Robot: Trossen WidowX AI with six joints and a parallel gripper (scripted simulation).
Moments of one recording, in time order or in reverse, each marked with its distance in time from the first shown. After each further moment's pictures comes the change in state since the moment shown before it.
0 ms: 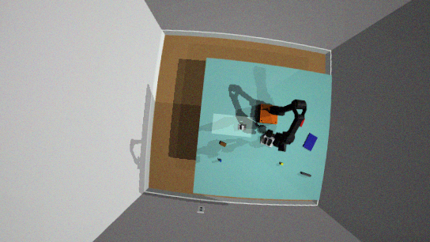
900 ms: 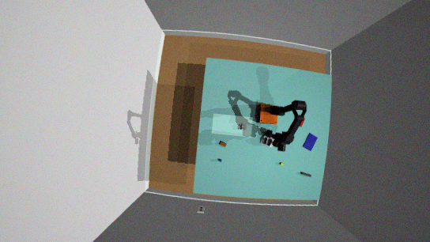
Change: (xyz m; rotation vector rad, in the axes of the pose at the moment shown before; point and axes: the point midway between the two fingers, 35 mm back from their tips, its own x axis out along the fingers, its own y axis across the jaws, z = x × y) arm 0.009 0.000 0.002 -0.002 -0.007 0.002
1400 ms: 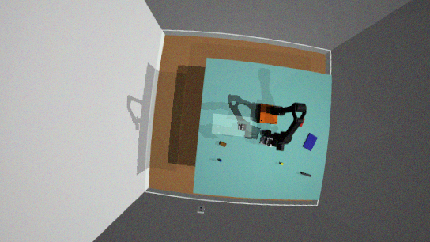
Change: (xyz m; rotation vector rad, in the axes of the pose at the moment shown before) arm 0.025 0.000 0.001 -0.006 0.001 0.000
